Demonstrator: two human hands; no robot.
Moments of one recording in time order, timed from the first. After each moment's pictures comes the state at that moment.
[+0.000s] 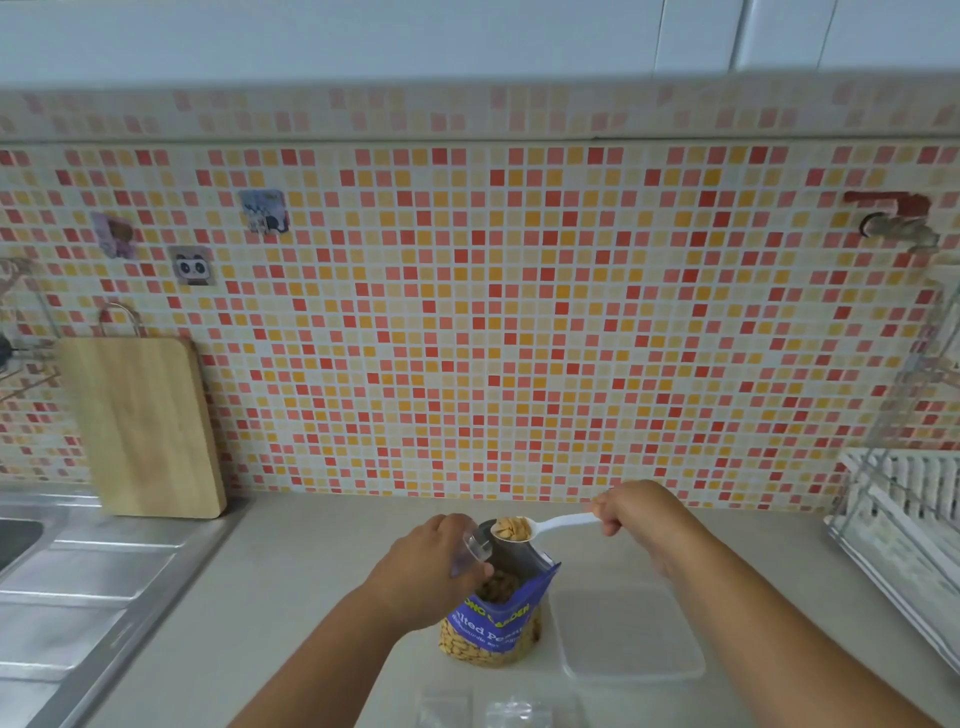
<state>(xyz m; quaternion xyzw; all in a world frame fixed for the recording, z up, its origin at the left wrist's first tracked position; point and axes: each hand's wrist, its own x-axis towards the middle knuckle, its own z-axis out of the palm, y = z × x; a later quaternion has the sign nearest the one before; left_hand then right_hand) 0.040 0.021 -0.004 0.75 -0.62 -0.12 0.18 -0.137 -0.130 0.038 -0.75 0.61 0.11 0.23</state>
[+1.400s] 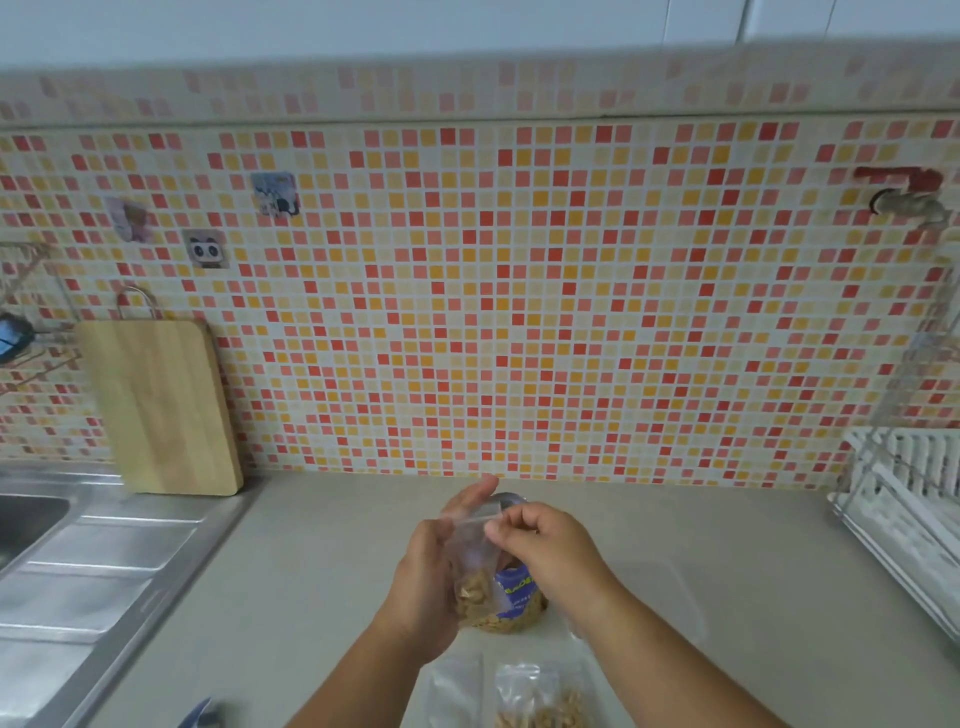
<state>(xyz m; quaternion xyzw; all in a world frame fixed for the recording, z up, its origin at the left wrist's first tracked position) 0.009 0.055 -0.014 0.39 -0.31 -0.57 0.65 -0.110 -0.007 0.011 -0.67 0.39 -0.28 0.57</state>
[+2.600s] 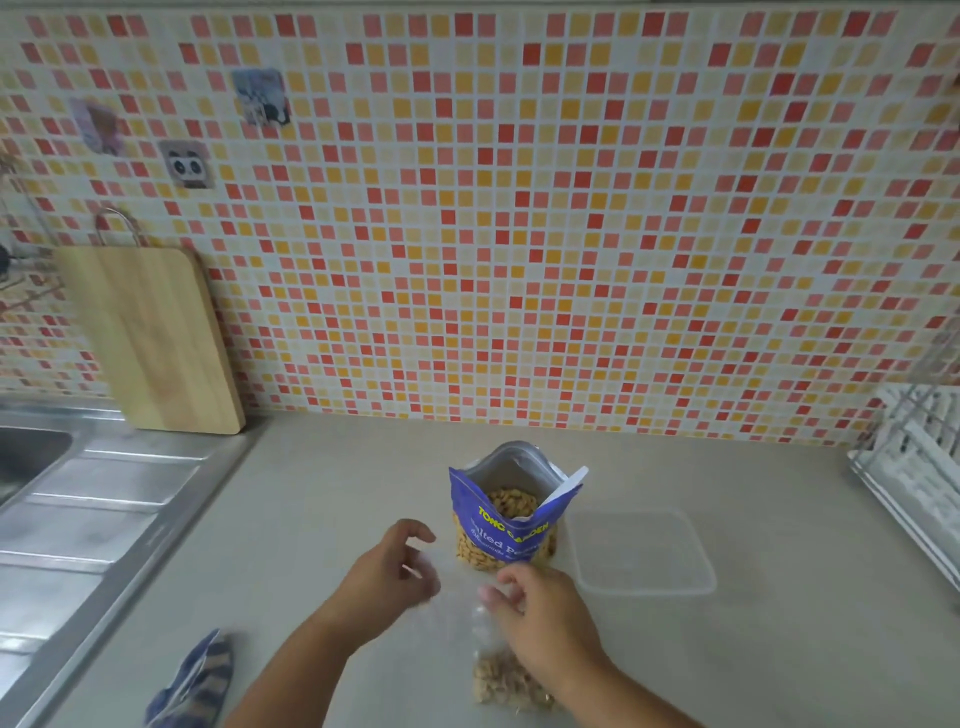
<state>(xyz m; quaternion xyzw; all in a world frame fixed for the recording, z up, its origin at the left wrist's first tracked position) 0.077 0.088 -0.101 0.71 -0.41 -0.40 0.41 -0.110 0.017 -0.118 -0.79 0.48 -0.17 0.34</state>
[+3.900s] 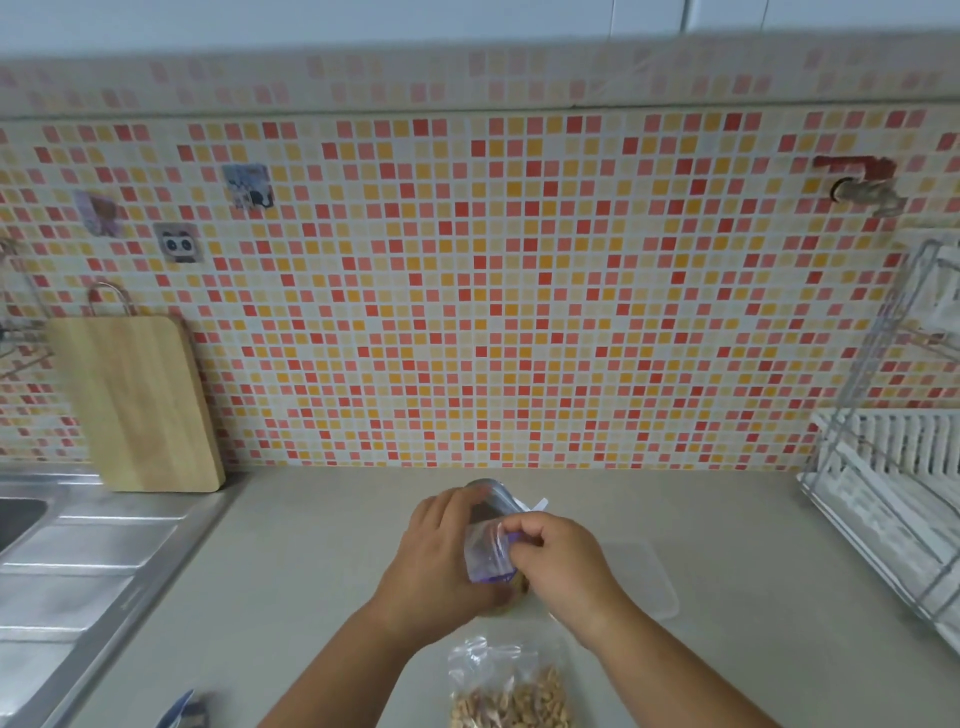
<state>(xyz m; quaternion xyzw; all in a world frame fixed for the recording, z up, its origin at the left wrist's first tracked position) -0.002 0.057 -0.017 0.68 -0.66 -0.05 0.32 -0.141 0.004 0.005 -0.73 0.46 -0.25 0.44</state>
